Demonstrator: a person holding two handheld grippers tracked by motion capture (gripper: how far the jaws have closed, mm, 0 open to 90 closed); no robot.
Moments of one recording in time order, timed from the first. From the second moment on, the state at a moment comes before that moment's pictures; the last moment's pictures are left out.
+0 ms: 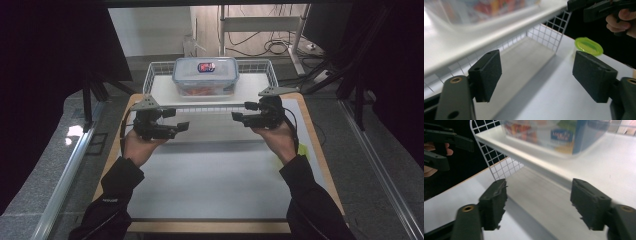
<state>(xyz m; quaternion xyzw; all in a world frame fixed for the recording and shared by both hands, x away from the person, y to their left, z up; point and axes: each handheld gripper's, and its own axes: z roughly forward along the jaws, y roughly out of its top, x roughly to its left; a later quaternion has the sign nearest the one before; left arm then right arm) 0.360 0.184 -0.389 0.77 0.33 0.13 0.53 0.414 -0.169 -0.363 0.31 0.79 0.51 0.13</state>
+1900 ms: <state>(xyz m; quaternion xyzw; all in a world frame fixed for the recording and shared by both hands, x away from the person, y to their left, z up) 0.248 0.200 -0.509 0.79 0.37 0.23 0.44 0.318 -0.210 -0.487 0.34 0.83 0.42 0.15</state>
